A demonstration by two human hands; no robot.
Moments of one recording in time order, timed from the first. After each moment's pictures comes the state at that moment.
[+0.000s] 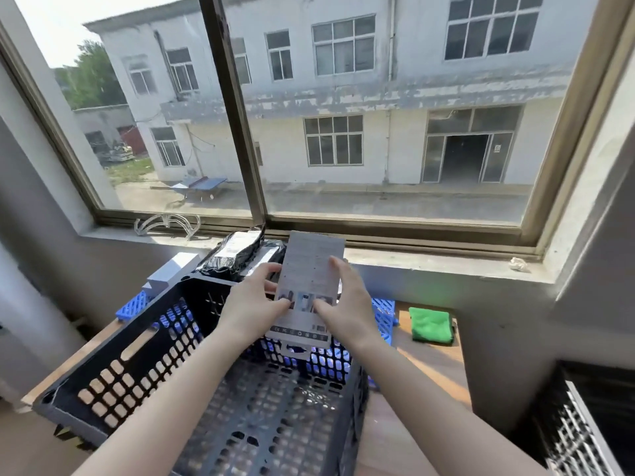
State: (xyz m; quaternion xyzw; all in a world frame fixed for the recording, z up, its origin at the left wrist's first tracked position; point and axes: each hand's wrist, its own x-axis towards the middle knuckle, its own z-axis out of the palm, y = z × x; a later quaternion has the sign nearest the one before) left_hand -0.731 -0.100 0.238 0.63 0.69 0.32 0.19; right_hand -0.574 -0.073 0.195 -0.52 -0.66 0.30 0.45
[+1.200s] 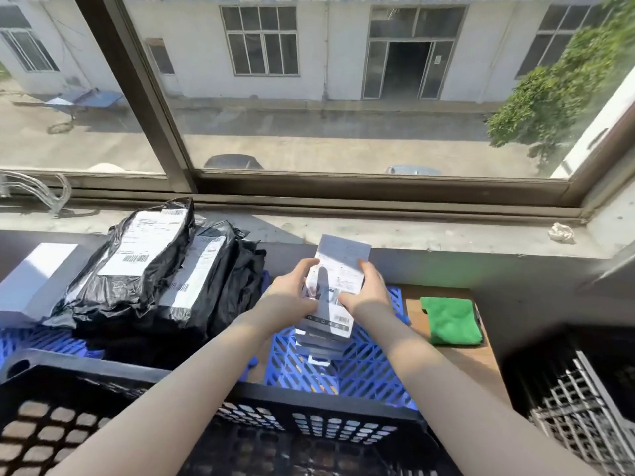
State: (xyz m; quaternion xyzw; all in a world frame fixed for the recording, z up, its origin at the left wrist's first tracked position) left_hand -0.749 0.224 0.078 0.70 0.61 0.10 0.37; right_hand -0.593 0.209 0.051 -0.74 -0.46 0.37 0.31
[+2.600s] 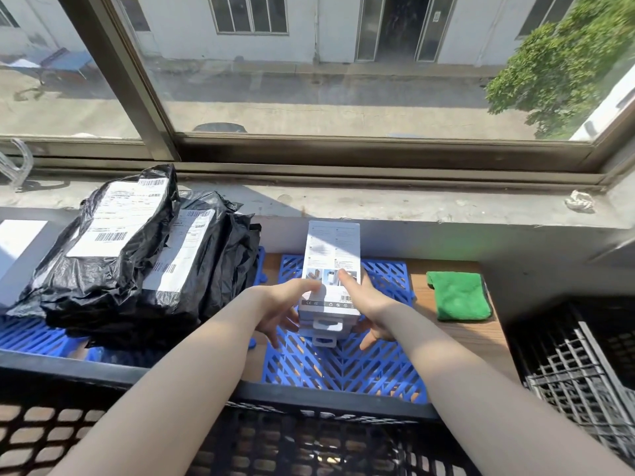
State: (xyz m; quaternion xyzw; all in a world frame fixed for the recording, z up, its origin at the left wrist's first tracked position) left_hand -0.768 0.249 0.020 0.42 0.60 -0.12 0.67; right_hand -0.596 0.212 0.009 -0.70 -0.30 0.63 0.15
